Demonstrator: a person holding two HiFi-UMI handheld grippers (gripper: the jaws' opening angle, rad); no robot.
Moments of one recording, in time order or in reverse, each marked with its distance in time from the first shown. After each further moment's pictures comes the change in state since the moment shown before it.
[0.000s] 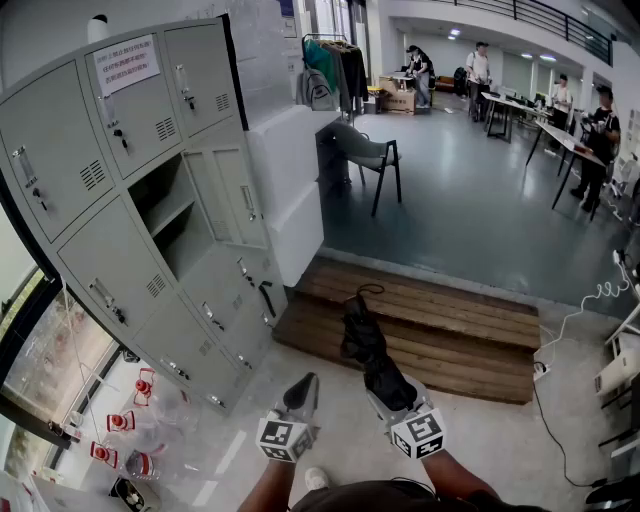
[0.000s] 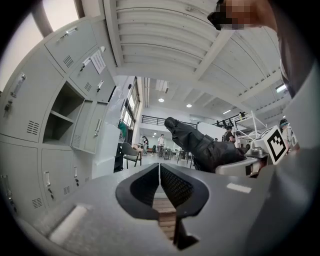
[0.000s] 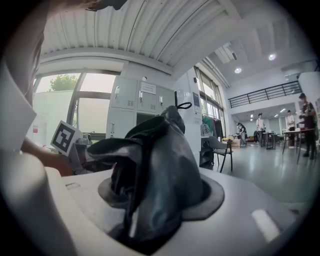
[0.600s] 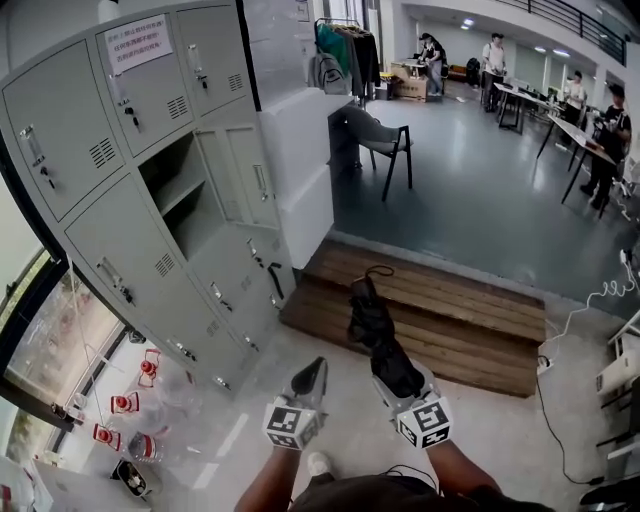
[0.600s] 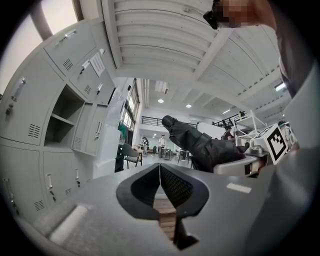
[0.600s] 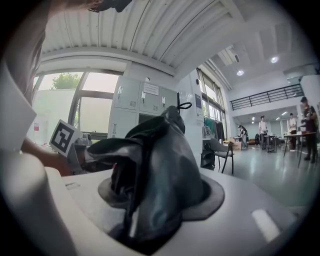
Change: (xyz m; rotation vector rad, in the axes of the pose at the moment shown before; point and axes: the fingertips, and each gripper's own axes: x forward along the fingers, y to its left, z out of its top) left arm -0.007 0.002 0.005 0.028 -0.019 0.009; right arm 0.004 0.010 0.010 -0.029 -0.022 0.010
